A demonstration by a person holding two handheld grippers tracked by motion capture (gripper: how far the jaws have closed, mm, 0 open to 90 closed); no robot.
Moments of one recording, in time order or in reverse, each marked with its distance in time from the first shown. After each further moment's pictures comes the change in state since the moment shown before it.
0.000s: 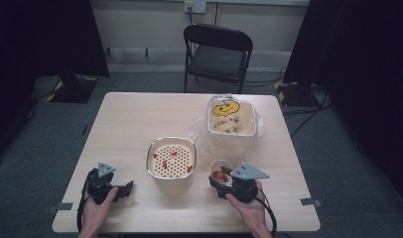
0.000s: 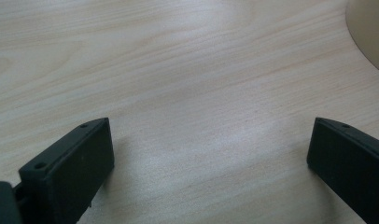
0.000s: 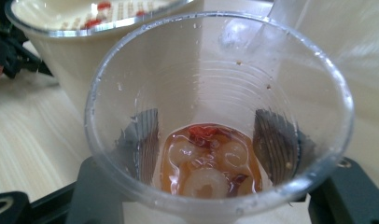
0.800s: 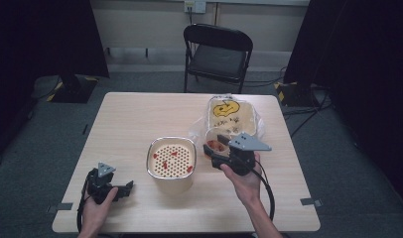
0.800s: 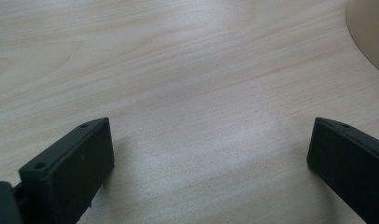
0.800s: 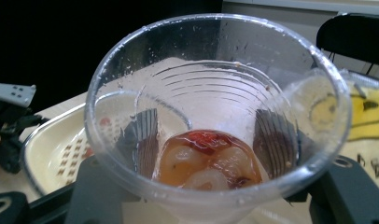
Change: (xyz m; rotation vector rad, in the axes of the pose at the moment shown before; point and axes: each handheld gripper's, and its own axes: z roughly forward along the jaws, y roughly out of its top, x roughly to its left) left arm 0.000 0.000 0.000 0.000 0.000 0.000; right arm -0.004 0.091 0.002 -0.160 -0.038 -0.020
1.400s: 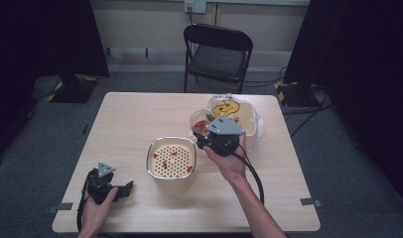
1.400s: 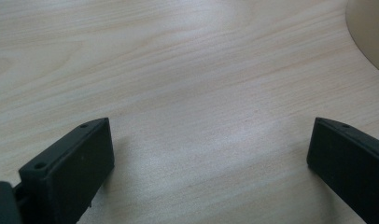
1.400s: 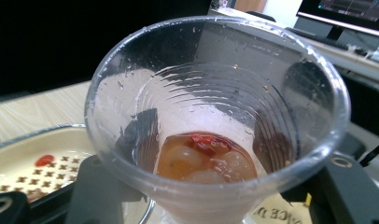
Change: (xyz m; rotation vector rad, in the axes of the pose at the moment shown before) left arm 0.000 0.000 0.000 0.000 0.000 0.000; right arm 0.011 0.037 0.046 -0.005 -0.123 -0.258
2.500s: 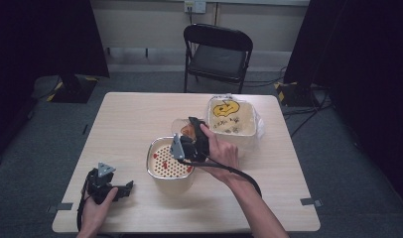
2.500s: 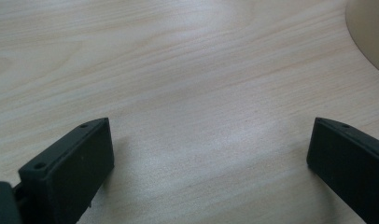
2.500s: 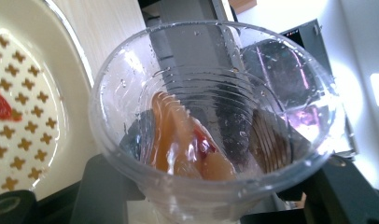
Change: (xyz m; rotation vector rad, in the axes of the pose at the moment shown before) left arm 0.000 0.000 0.000 0.000 -0.001 0.000; right arm 0.064 0.009 0.029 0.214 -0.222 -0.813
